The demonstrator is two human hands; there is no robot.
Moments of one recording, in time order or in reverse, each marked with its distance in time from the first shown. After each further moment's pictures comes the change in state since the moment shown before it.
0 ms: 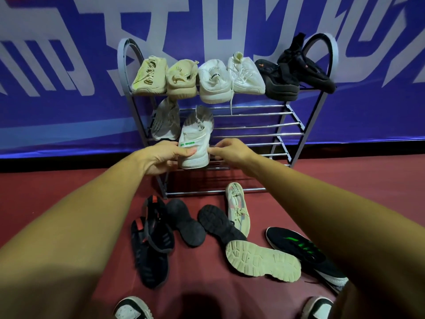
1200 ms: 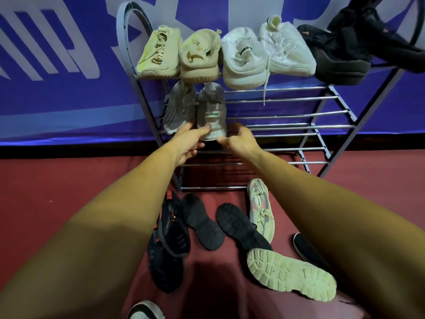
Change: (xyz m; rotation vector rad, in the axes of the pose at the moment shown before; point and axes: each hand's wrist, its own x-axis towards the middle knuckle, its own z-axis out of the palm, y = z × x) left_hand 0.102 -0.009 -0.017 -0.021 0.346 0.033; right_hand 0.127 0.032 0.047 0.215 0.128 0.007
